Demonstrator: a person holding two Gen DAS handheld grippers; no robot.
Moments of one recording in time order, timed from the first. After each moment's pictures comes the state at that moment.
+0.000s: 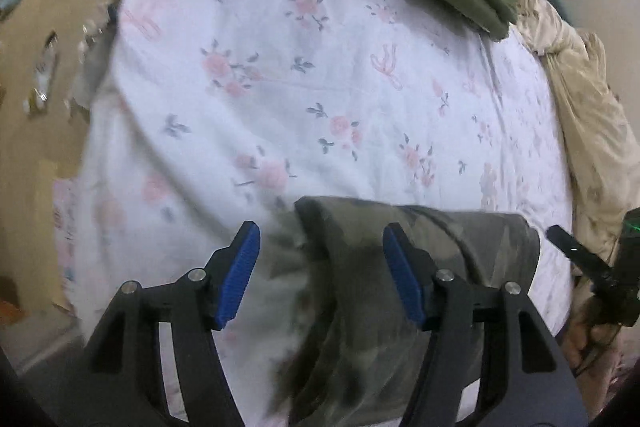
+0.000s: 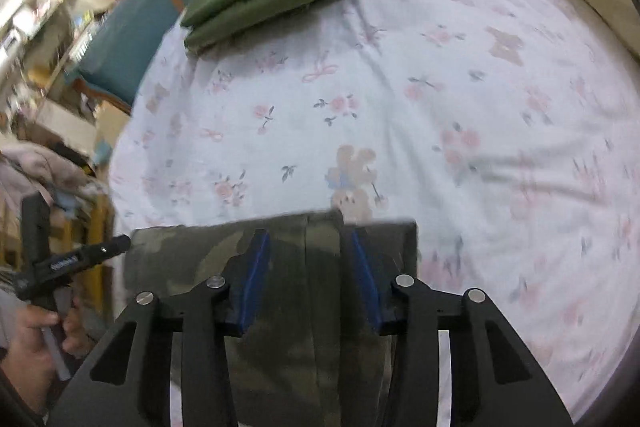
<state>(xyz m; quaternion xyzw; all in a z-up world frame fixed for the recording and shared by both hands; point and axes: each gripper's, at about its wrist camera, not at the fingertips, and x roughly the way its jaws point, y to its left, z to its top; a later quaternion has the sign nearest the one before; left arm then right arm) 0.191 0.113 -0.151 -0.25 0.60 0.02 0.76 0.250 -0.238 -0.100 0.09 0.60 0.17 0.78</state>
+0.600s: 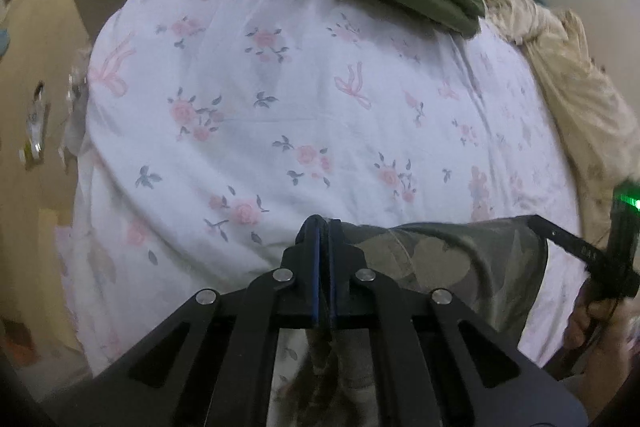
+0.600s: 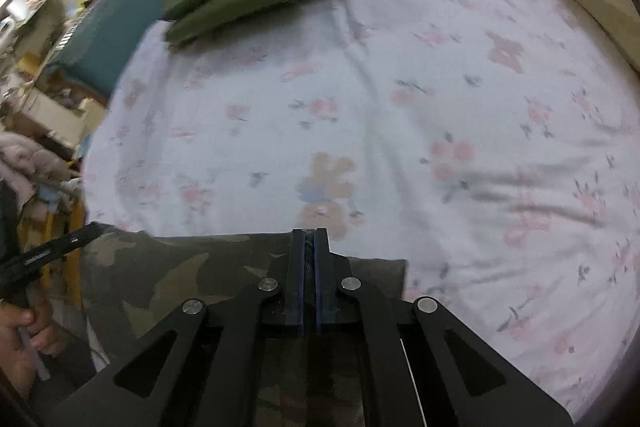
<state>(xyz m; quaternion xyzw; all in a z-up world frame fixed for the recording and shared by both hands) 0.199 0.087 -0.132 -0.17 0.57 -0.01 0.81 0.255 -0.257 -0.128 0.08 0.61 0.15 0.78</state>
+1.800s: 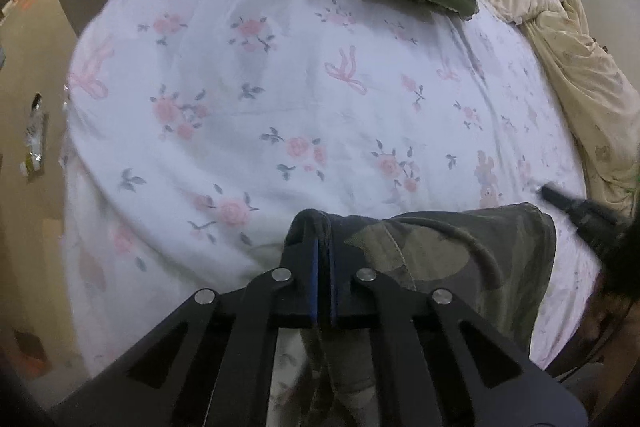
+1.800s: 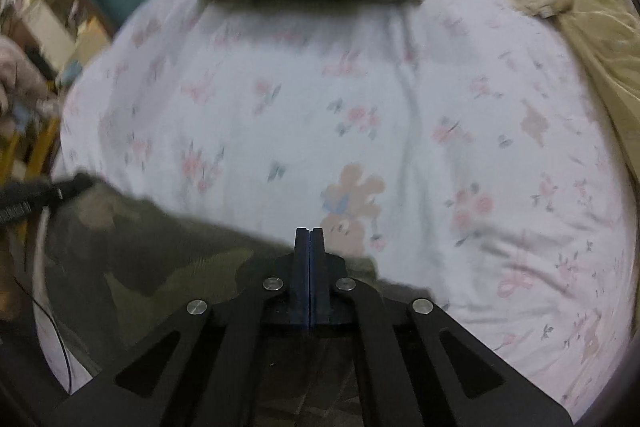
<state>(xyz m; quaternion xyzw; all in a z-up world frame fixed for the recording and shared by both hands) 0.204 0.081 -0.141 -0.16 0.58 -0.02 0.80 0.249 -0.205 -0.093 -0.07 0.54 0.15 0.82</state>
